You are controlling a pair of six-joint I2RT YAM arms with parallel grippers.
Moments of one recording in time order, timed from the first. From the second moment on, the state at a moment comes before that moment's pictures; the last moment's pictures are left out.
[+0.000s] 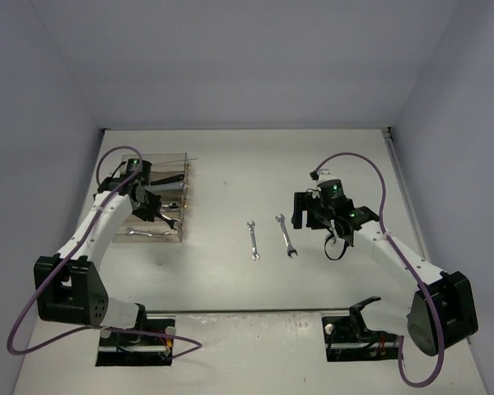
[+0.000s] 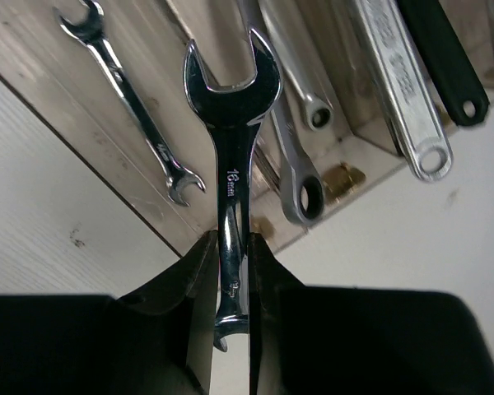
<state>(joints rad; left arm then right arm) -0.12 1.38 1.12 -0.89 -0.22 -1.17 0.40 1.21 0.77 -0.37 0.00 0.30</state>
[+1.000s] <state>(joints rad) 0.09 1.32 0.90 -0.71 -0.16 -1.32 0.40 1.21 0.76 -0.37 0.00 0.30</state>
